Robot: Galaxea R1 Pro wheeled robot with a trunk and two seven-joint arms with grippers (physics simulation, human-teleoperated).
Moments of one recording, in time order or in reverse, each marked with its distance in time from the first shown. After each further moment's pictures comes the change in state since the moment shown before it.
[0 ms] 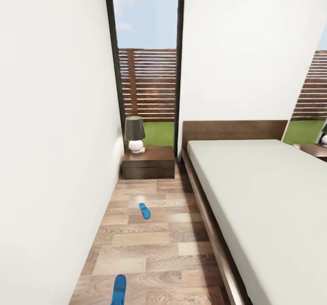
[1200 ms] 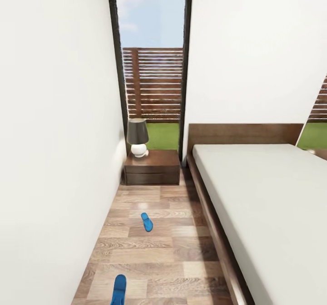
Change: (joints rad) left arm 0.000 0.000 0.001 0.000 0.001 0.000 0.000; right arm 0.000 0.000 0.000 0.001 -0.001 0.002 0.002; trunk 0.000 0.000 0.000
